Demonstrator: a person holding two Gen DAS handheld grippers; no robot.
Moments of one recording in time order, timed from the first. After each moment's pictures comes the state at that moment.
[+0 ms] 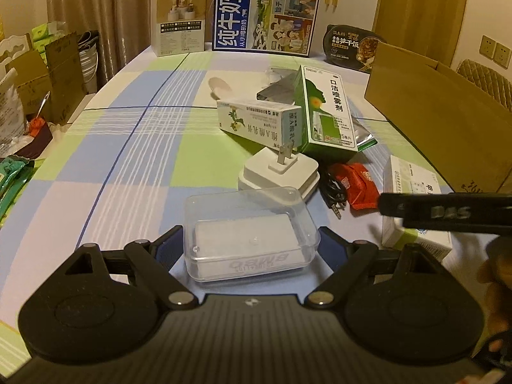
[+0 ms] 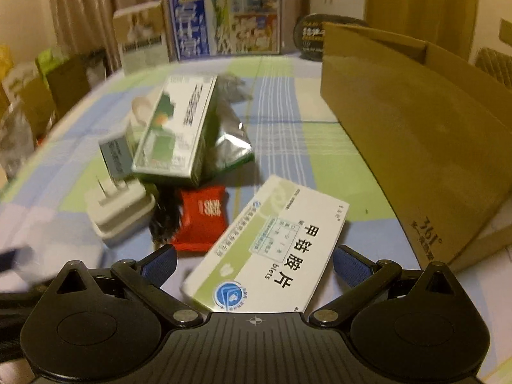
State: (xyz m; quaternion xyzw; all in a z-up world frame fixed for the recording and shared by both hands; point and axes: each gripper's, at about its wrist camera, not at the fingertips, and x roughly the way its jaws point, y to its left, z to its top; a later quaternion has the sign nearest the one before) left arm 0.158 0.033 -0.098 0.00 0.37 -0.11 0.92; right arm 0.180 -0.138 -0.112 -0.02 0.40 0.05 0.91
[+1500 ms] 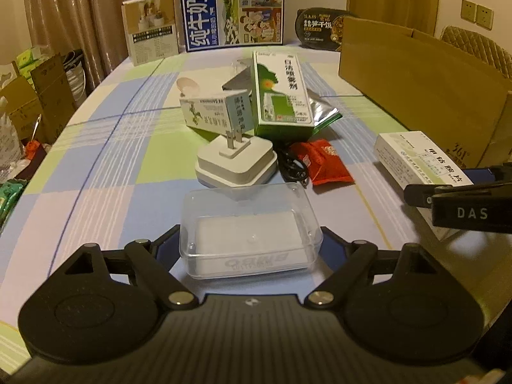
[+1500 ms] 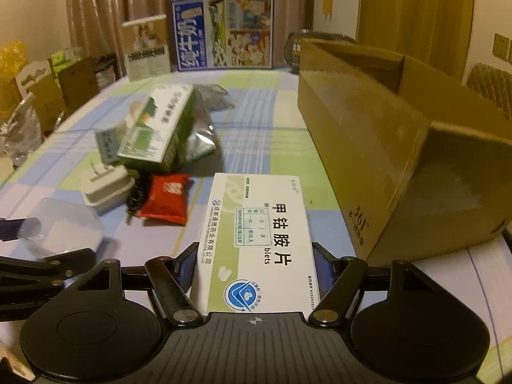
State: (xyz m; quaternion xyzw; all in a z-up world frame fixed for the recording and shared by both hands) left arm 0.137 -0.011 -0.099 0.07 0.36 -0.12 0.92; right arm 0.129 -0.192 -0.088 -0.02 0.35 0.07 0.93
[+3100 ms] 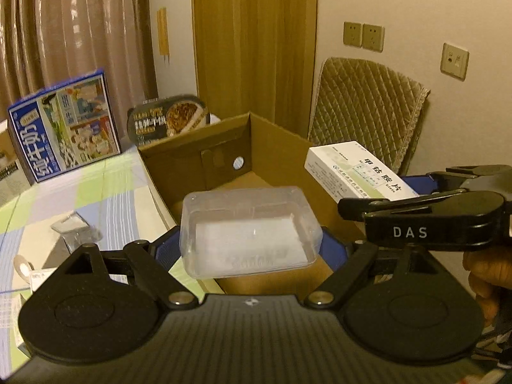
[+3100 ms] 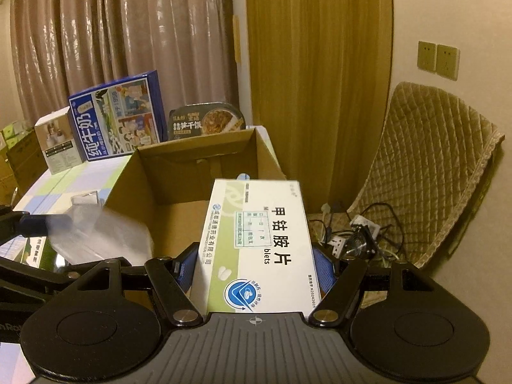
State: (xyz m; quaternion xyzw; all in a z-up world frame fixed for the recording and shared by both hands) left arm 0.199 -0.265 0.020 0.10 0.29 -0.30 0.90; right arm 0.194 -0.412 0.013 0.03 0.31 0.00 0.95
